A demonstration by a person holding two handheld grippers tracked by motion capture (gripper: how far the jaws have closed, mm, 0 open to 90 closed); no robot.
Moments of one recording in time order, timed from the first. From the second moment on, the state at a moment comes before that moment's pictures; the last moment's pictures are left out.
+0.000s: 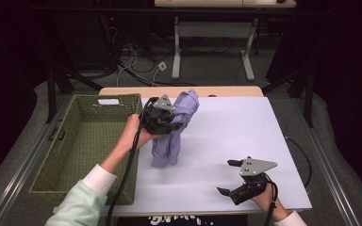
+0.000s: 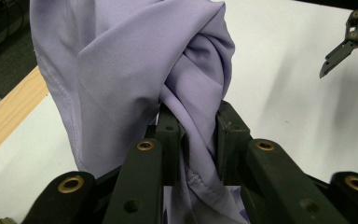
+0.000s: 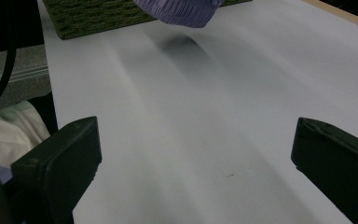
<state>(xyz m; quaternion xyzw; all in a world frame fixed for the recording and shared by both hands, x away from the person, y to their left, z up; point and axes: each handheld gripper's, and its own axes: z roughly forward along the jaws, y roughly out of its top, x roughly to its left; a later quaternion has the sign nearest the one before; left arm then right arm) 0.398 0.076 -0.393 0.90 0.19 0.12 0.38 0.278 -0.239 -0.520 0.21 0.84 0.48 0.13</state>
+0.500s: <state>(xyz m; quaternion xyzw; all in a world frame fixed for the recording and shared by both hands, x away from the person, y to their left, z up) 0.402 0.073 -0.400 0.91 0.20 0.12 0.36 0.278 -0.239 -0.520 0.21 0.84 0.48 0.13</state>
